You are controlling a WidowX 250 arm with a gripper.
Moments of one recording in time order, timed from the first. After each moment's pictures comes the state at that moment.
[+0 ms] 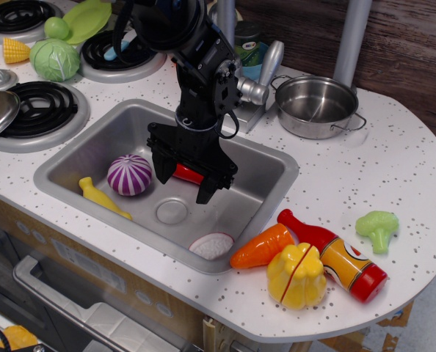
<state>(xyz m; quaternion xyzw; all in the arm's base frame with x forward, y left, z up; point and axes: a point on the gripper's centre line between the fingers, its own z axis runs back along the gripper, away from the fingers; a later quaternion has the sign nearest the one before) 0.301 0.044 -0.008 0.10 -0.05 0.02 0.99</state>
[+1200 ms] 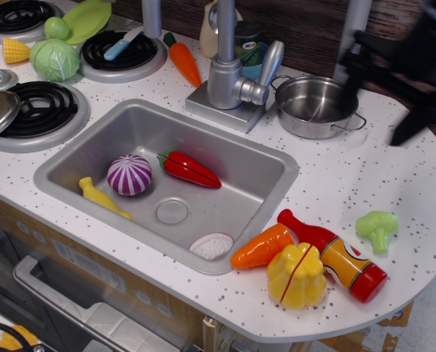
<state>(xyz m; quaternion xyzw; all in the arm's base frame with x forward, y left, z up) 0.357 -0.134 0.109 0.15 -0.02 0.03 0.99</state>
